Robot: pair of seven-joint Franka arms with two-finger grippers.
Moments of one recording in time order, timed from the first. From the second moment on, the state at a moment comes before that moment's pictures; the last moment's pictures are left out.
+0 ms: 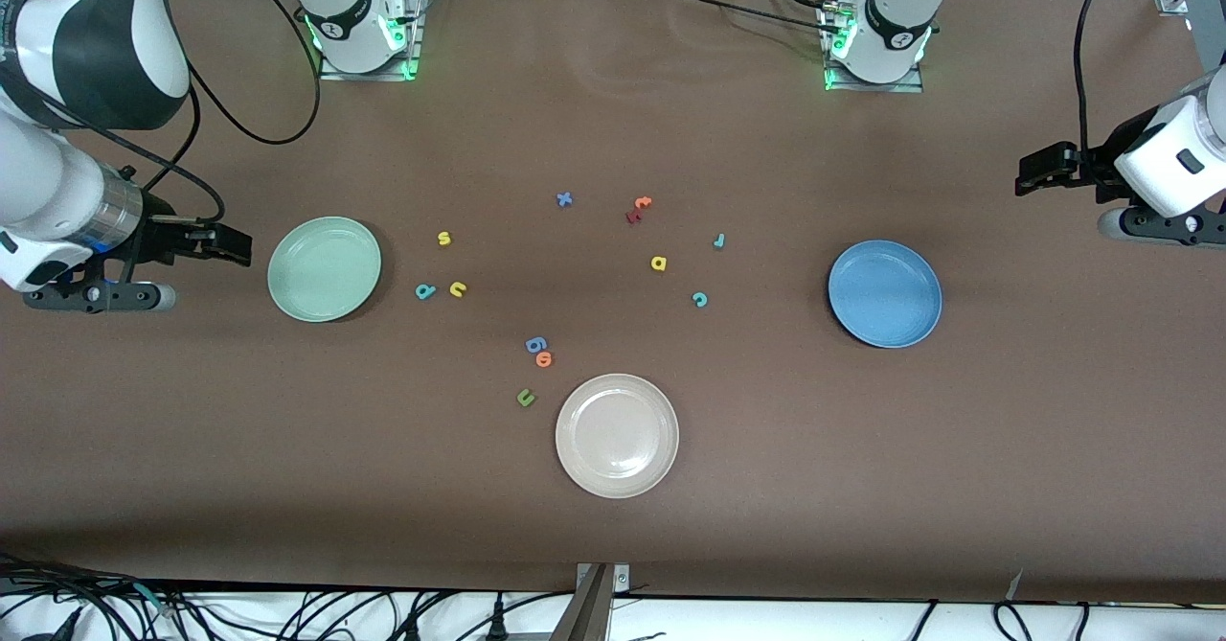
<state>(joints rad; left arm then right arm) 0.02 0.10 -0.03 -1.54 -0.01 1.42 0.06 0.10 0.23 -0.03 -1.56 -0.04 1.68 0.07</state>
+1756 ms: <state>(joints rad) 0.02 0.10 -0.03 -1.54 -0.01 1.42 0.06 0.10 0.23 -0.03 -1.56 -0.04 1.68 0.08</state>
